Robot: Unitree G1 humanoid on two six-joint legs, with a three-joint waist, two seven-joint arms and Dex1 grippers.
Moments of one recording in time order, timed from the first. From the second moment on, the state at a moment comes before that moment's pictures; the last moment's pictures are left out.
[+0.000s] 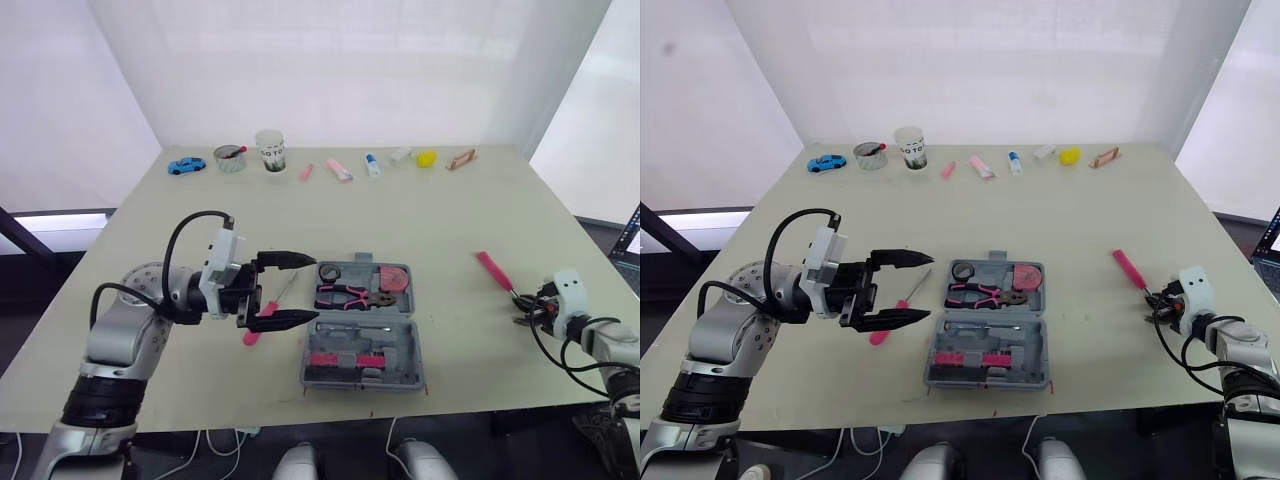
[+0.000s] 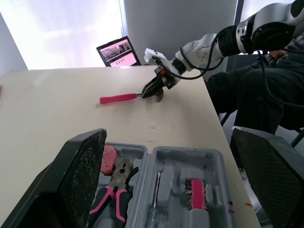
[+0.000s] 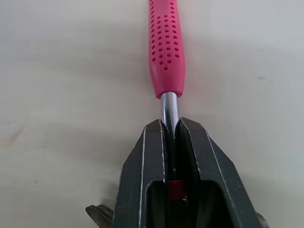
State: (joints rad) left arm -0.35 0.74 0.08 -0.11 -0.59 0.25 -1.38; right arm -0.47 -0.65 -0.17 0.82 0.17 0.09 0.84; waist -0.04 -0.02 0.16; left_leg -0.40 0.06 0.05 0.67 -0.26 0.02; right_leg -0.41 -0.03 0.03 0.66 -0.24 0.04
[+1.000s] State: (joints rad) left arm -0.27 0.88 0.16 0.14 -0.53 0.05 -1.53; right arm -0.64 -0.73 0.41 -0.22 0.18 0.77 1.11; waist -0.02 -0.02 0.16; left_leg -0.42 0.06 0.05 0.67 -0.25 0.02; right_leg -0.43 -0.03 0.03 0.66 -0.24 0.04
